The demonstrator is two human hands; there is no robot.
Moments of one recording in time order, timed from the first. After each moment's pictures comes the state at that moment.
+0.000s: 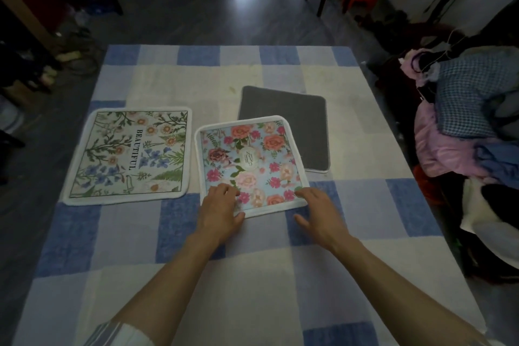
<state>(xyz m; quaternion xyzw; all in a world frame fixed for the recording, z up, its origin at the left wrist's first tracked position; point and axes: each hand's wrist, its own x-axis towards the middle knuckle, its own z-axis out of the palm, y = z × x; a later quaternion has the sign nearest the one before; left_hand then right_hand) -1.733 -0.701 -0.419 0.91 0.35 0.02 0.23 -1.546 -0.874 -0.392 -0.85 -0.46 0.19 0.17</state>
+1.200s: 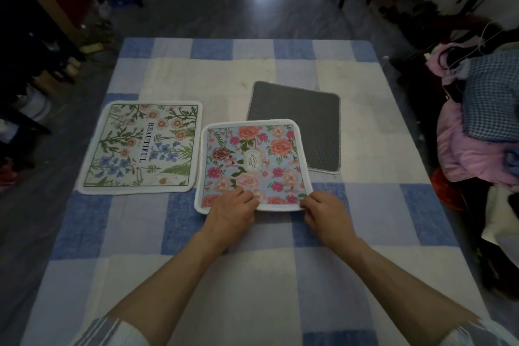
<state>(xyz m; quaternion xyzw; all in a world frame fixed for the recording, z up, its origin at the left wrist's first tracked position) -1.729 -0.718 -0.374 0.97 0.17 0.09 0.12 -1.534 -0.873 -0.389 -0.79 -0.59 0.09 0.14</state>
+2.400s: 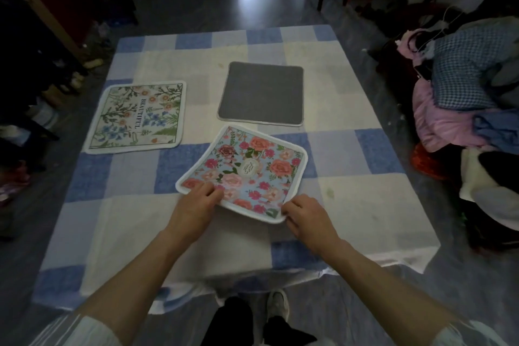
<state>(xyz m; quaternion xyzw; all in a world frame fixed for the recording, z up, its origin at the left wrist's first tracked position) -1.832 -0.850 -0.366 0.96 0.24 0.06 0.10 -1.622 -1.046 -0.381 -0.76 -0.61 0.08 0.19</state>
